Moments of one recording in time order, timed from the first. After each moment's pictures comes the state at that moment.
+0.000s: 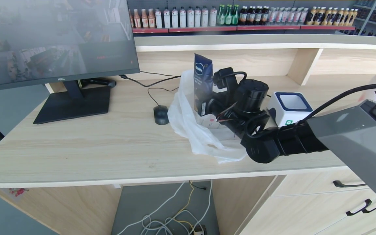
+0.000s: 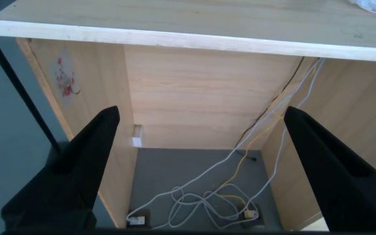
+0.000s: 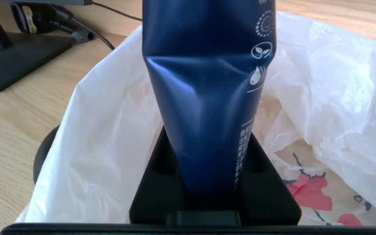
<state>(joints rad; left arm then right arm) 0.00 0.00 0.00 0.00 0.00 -0.01 0.57 2.23 -1.48 -0.95 -0.06 -0.10</state>
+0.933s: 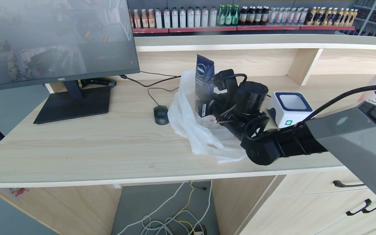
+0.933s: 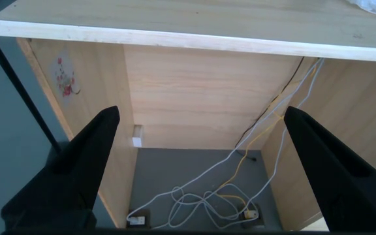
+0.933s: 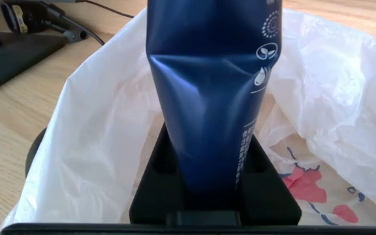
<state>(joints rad) 0.00 0.00 0.00 0.00 0.00 -0.01 0.57 2.24 -1.46 -0.96 -0.09 -0.10</state>
